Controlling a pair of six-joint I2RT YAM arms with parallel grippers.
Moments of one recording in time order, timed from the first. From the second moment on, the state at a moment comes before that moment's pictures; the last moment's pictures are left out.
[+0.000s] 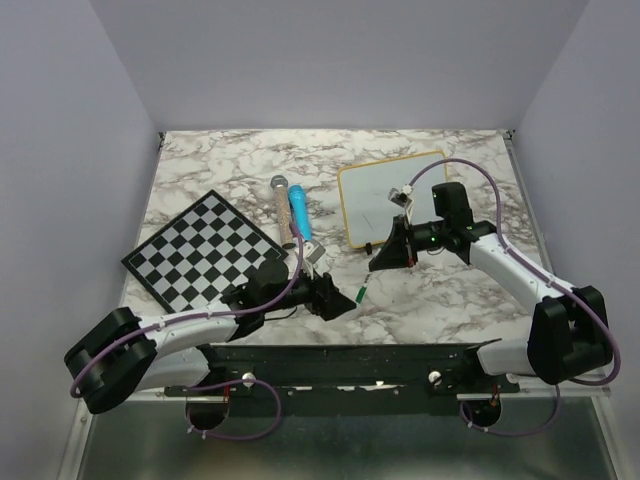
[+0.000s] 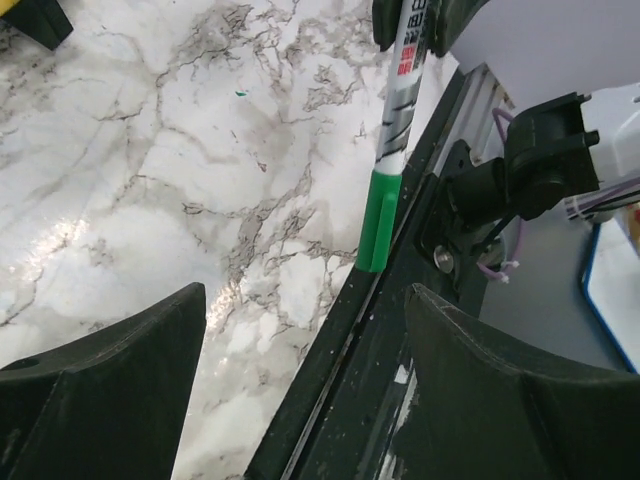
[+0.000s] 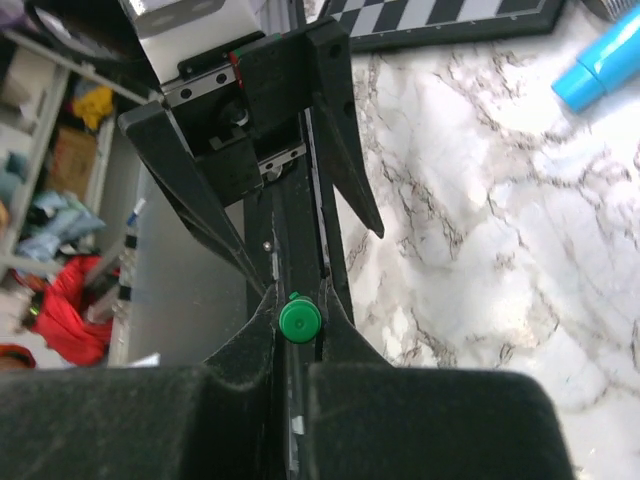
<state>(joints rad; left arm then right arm) -0.88 1.14 0.39 0.48 0.34 -0.57 0.32 1.36 0.89 -0.35 -1.25 -0.06</state>
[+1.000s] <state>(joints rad) -0.89 1.40 0.45 0.89 0.41 -0.75 0.21 1.35 0.77 -0.01 -1.27 0.35</state>
